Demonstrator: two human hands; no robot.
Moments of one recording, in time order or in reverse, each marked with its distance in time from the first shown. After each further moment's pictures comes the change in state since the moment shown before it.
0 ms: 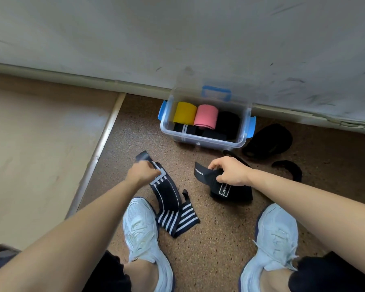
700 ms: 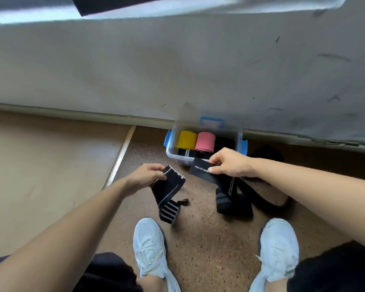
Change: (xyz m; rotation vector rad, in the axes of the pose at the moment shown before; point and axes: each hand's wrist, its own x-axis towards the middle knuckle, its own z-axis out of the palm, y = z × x) left_hand -0.074 0.038 -0.093 -0.429 -0.242 0.285; right_hand -0.049 -0.064 -0.073 -0.004 0.140 -0.191
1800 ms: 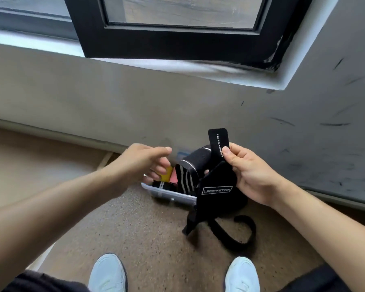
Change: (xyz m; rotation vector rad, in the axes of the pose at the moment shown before) left_hand -0.112 0.176 0.002 -0.254 0.201 0.193; right_hand -0.119 -0.078 -0.093 1.105 0.234 -0.244
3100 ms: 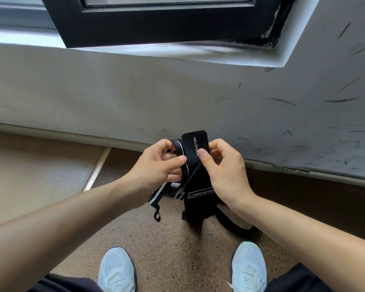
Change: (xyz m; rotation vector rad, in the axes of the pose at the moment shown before) left_hand 0.000 -0.019 0.045 -0.337 -0.174 0.186; right_hand 0.004 0.050 0.040 -0.694 0.549 -0.311
